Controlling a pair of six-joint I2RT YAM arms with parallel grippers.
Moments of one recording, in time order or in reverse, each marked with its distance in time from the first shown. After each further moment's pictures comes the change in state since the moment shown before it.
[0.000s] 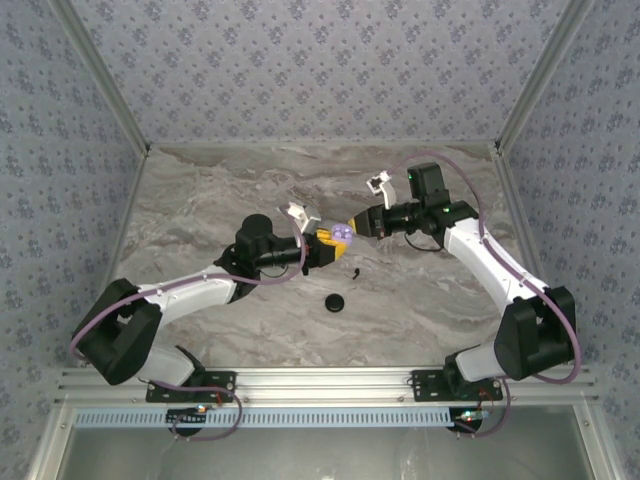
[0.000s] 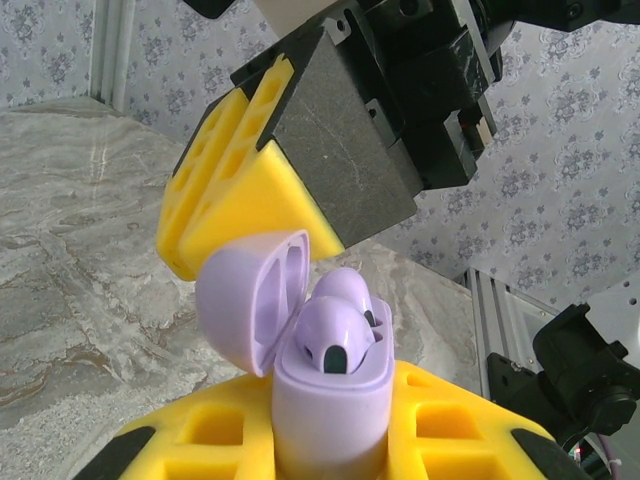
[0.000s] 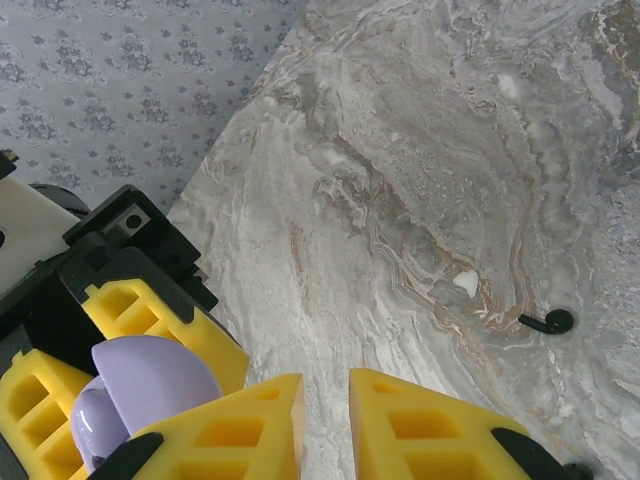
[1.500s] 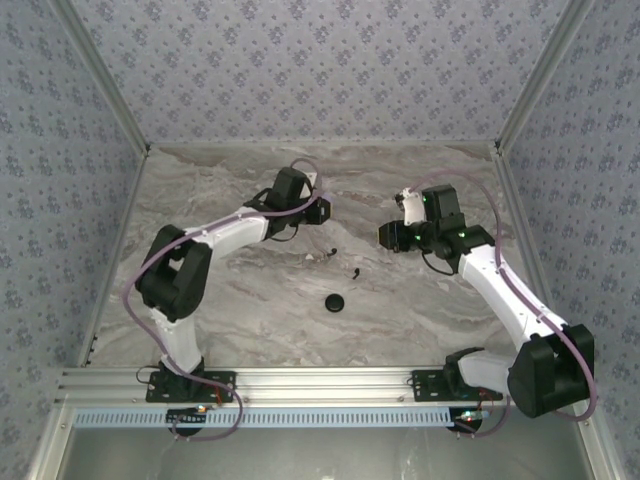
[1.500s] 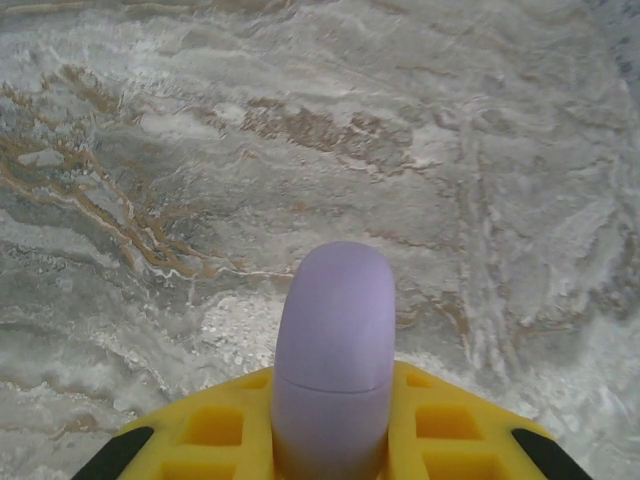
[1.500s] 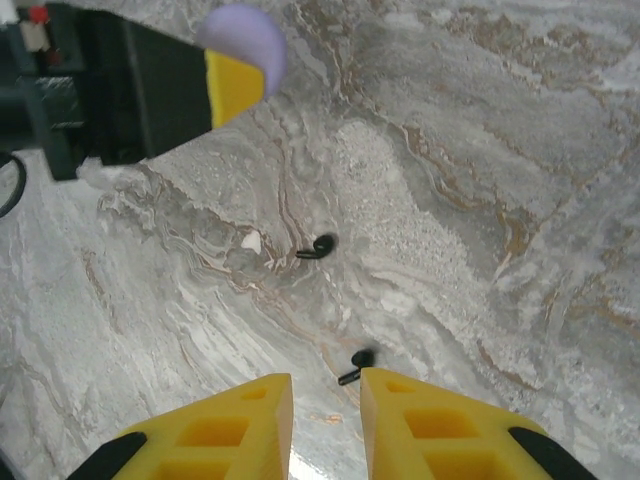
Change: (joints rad) left arm 0.128 0.480 0.621 -0.744 -0.441 -0.138; right arm -0.031 -0.196 -0.186 -0.052 0.455 0.074
